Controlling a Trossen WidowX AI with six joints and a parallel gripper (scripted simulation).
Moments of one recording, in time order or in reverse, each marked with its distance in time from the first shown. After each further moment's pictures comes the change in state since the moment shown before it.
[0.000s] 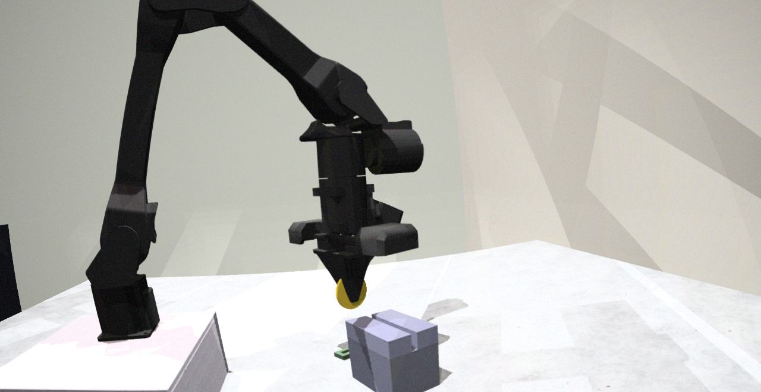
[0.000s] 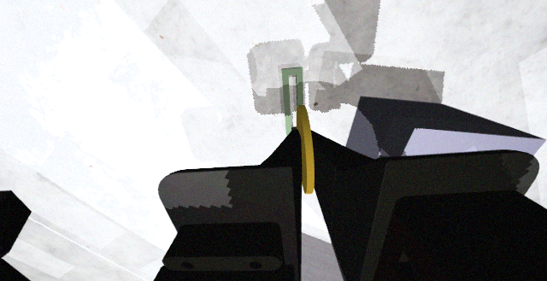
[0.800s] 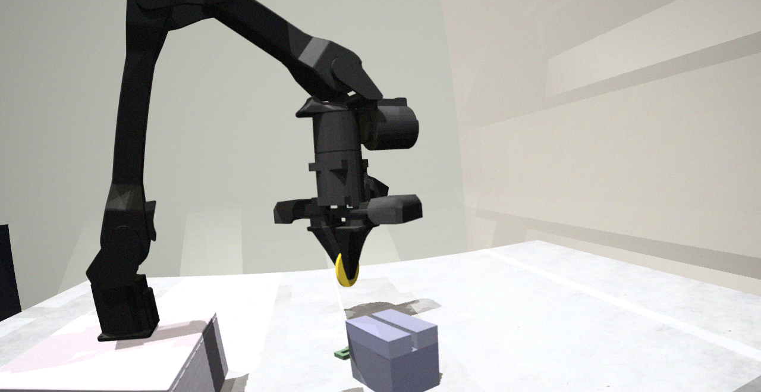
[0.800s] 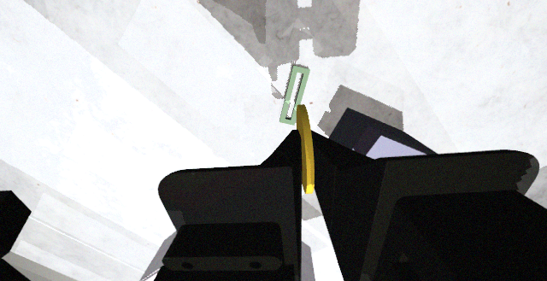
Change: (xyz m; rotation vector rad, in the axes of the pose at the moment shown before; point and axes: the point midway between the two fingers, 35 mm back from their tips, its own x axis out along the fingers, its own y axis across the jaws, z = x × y) arm -0.030 0.002 -0.001 -0.303 -0.007 -0.002
